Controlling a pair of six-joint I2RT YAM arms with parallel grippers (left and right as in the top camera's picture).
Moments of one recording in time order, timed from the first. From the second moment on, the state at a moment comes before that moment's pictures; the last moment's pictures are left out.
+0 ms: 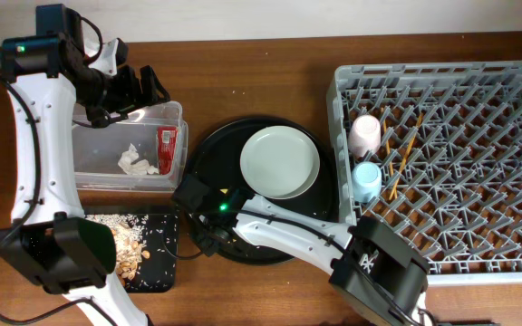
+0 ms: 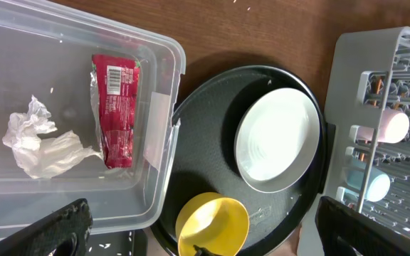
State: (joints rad) left arm 0.12 1.99 2.16 -1.47 0.44 -0.10; right arm 1.00 2.02 1.45 -0.68 -0.10 0.24
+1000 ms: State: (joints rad) left arm 0.12 1.99 2.16 -1.47 0.44 -0.10; right arm -0.13 1.76 1.88 -1.23 -1.00 -0.29
